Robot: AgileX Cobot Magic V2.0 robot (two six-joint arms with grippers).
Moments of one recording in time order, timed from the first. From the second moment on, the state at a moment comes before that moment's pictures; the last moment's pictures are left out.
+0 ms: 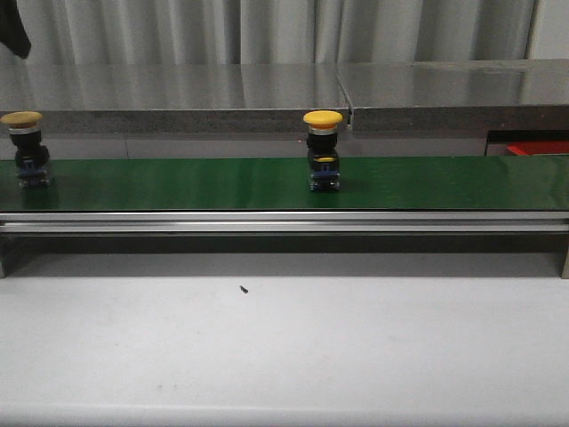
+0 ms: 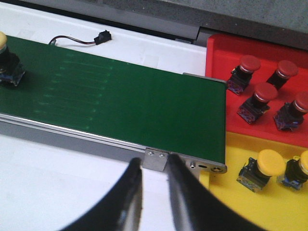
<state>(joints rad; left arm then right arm) 0.05 1.70 -1.50 -0.25 0.72 0.14 -0.11 0.78 -0.72 0.25 0.56 -0.38</state>
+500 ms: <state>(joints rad) 0.05 1.15 -0.86 -0.25 0.53 0.14 -0.11 1.07 -0.89 0.29 0.68 -0.38</state>
